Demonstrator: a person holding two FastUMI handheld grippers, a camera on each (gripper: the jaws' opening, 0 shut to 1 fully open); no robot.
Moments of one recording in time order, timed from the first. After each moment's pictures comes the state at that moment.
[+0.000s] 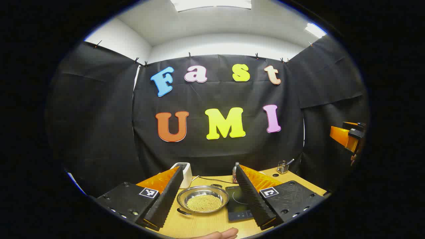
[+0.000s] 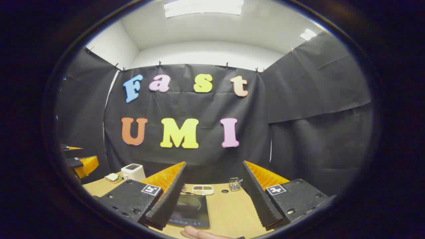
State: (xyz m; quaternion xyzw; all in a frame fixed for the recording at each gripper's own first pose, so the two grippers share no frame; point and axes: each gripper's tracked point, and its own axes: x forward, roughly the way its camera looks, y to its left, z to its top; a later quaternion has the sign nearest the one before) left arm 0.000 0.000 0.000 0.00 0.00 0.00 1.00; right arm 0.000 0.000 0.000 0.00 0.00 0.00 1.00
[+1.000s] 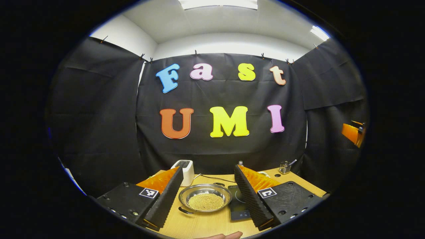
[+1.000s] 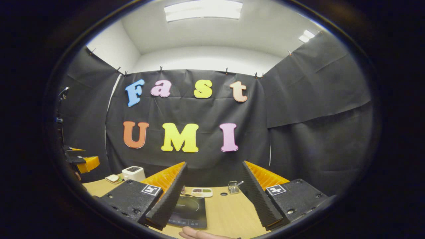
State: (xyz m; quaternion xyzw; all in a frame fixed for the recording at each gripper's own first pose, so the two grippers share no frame) left arm 0.008 0.023 -0.022 -0.02 0.02 0.01 1.00; right arm -0.019 -0.013 0.001 0.00 -0.02 0.00 1.00
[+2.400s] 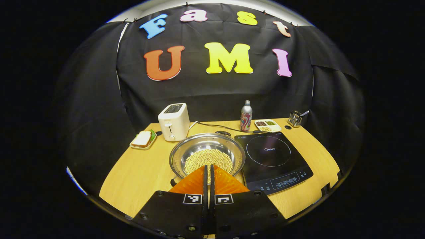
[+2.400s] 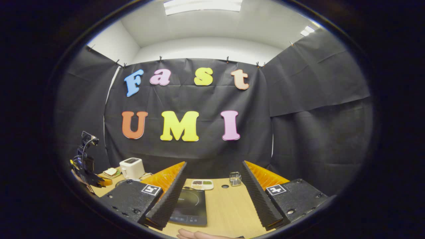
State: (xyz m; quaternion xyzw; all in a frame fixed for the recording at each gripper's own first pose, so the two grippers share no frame) left arm 0.086 0.033 -0.225 -0.02 0.28 -0.03 0.96; right arm 0.017 -0.013 -0.055 0.00 0.03 0.01 1.00
